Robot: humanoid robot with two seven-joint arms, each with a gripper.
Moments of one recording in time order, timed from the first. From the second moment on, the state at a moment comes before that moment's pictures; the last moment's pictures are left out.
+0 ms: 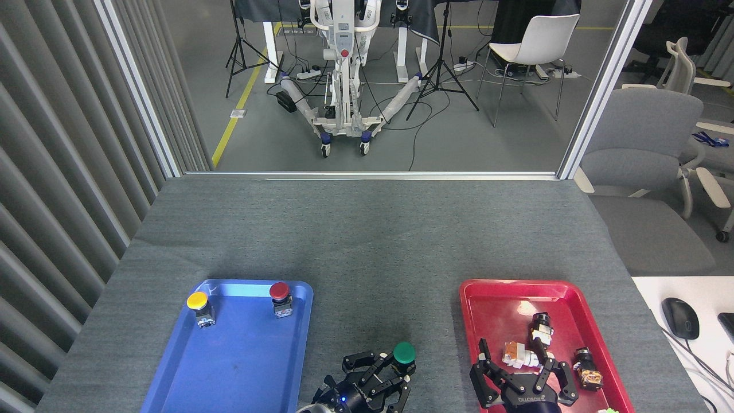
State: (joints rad) left arm -0.30 -0.14 -0.40 -0.85 -1.68 -0.40 0.31; right arm 0.15 0.11 -0.10 -1.57 1.56 -0.16 -0.10
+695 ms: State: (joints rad) left arm -0.03 -0.01 -0.34 -1.32 -1.68 -0.12 0.33; right arm 0.16 0.15 -0.10 -1.57 1.56 -0.16 -0.10
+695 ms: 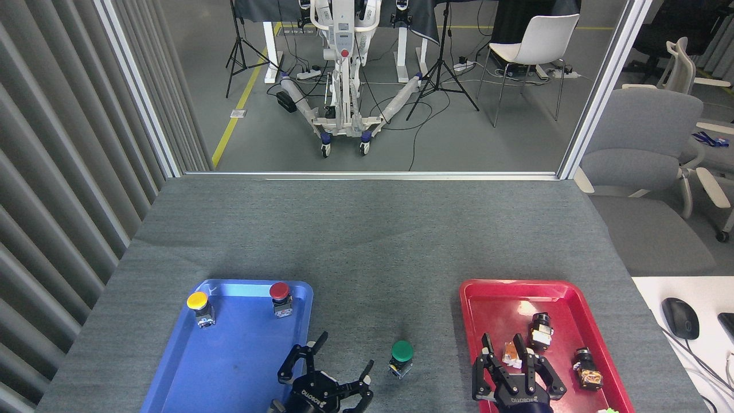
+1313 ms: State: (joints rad) left arm 0.11 0.14 0.01 -1.47 -1.39 -0.01 0.27; right arm 0.15 0.20 -0.03 -1.57 1.60 -0.28 -0.09
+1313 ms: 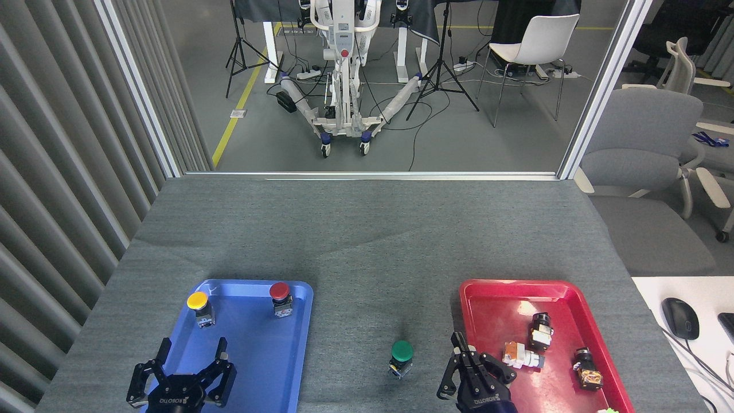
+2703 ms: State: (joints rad) left arm 0.13 0.15 0.07 -1.47 -1.37 -0.01 0.19; right arm 0.05 0.23 0.09 -1.43 1.75 -0.15 -0.12
